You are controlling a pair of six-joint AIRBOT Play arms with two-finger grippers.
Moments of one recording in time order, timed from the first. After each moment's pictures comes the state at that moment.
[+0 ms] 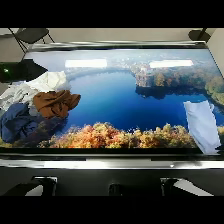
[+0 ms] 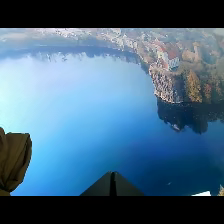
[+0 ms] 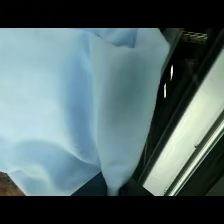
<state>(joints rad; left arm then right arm) 0.03 -1.13 1.54 1.03 -1.18 -1.51 -1.09 -1.33 1.05 -1.37 1.38 1.76</state>
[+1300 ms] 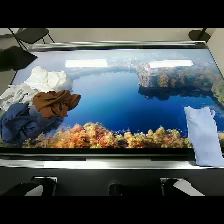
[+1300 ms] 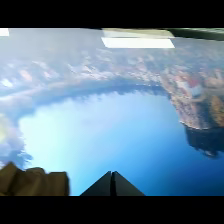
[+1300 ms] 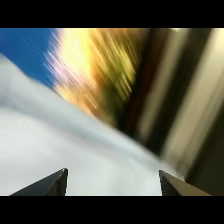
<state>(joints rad) 0.00 -1.16 1.73 1.21 -1.18 -1.49 -1.02 -1.25 1.41 -1.50 1.28 1.61</state>
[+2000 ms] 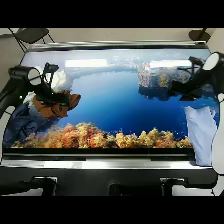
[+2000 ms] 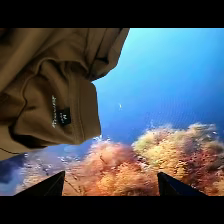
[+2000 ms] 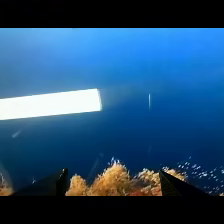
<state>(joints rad) -0.21 -1.44 1.51 1.63 -1.44 -1.69 -0.11 -1.56 1.71 -1.43 1.54 1.68</state>
